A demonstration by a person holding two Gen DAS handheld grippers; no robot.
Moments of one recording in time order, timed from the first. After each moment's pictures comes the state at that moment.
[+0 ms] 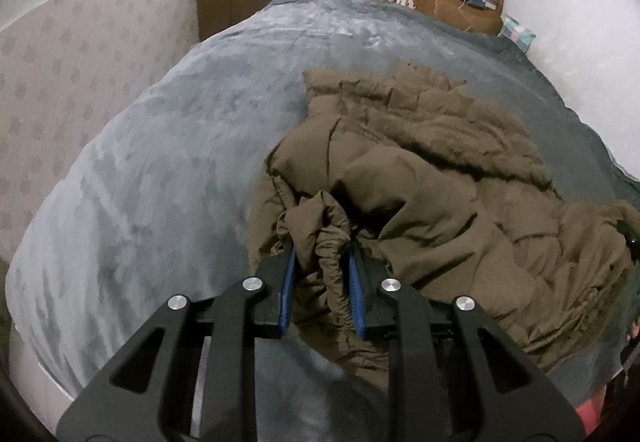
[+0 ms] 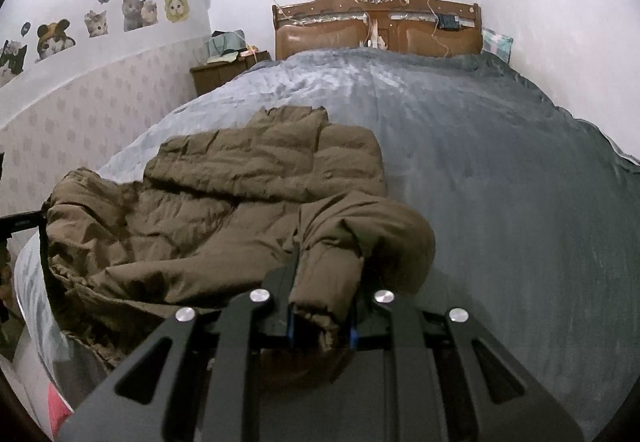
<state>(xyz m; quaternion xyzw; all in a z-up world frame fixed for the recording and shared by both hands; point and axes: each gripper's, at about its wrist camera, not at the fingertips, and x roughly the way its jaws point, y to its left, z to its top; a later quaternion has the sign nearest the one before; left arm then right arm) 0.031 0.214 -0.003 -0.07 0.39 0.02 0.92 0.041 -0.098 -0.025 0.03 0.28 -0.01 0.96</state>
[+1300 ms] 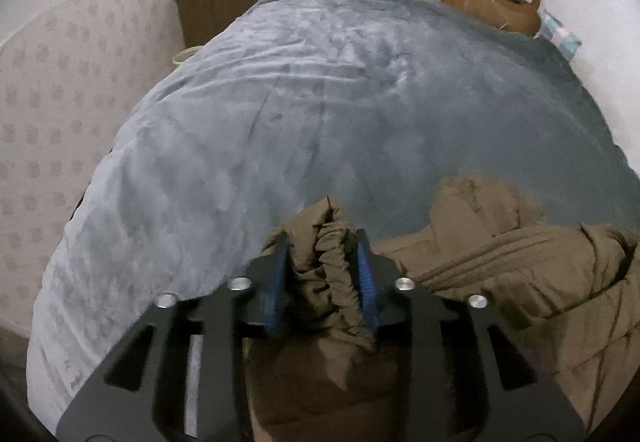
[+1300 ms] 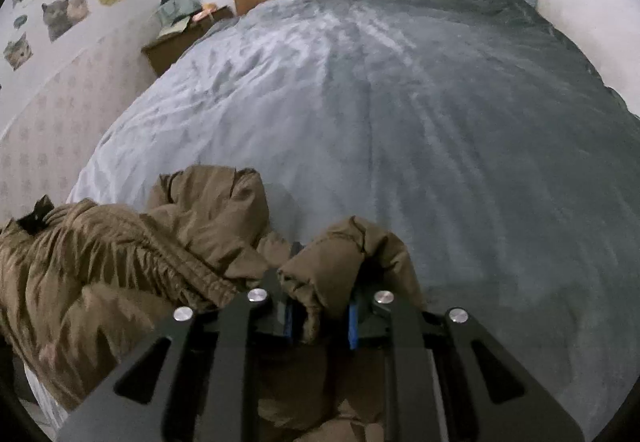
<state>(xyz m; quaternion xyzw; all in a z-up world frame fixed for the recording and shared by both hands) 0.419 0.208 0.042 -0.05 0.43 0.05 0.90 0.437 -0.192 0.004 0.09 0.41 -0.01 0.91</state>
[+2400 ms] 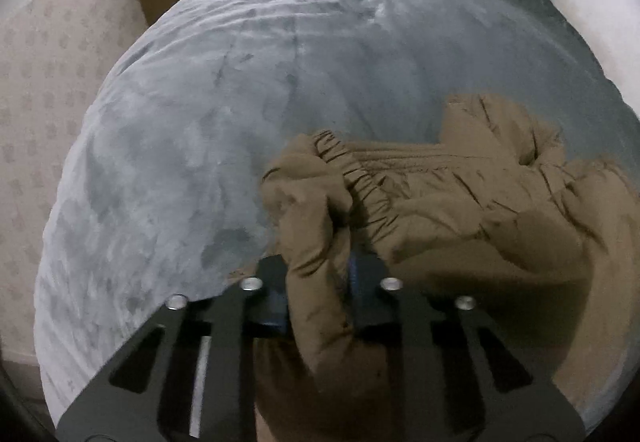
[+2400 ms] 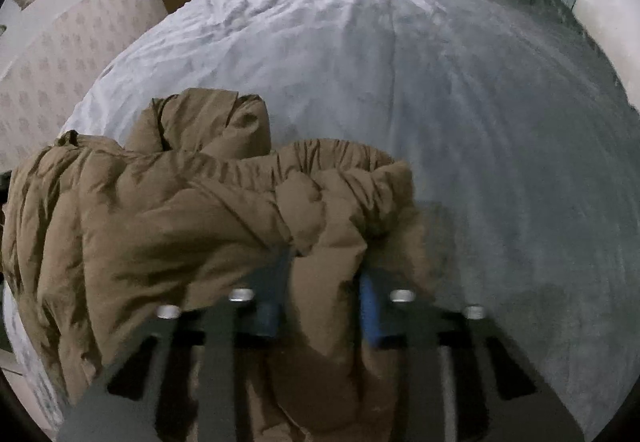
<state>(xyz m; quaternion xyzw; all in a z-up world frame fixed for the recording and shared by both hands) 0.431 0.206 -0.023 0.00 0.50 0.00 0.87 0.444 -0.174 -0.044 0.02 0.47 0.01 0.88</state>
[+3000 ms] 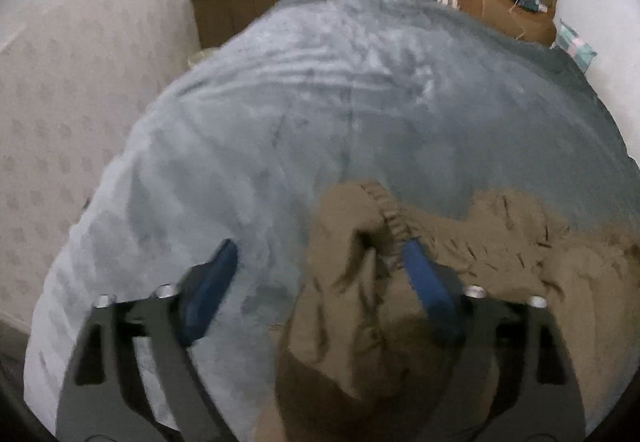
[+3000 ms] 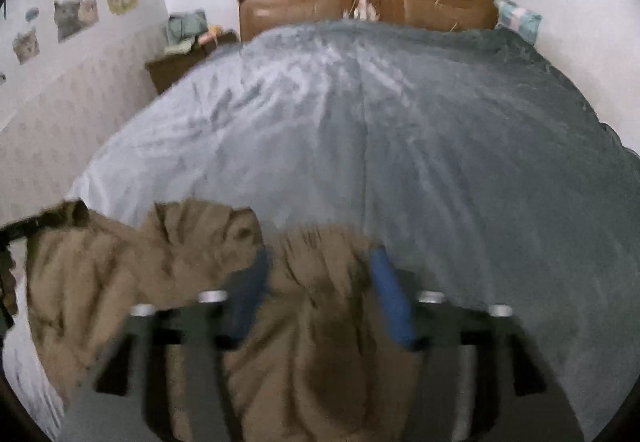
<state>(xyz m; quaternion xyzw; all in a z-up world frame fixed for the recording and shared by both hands) 0.426 0.227 0.024 -0.05 0.41 0.07 0.91 0.435 -0.187 0.025 0.06 0.34 -0.03 0.94</state>
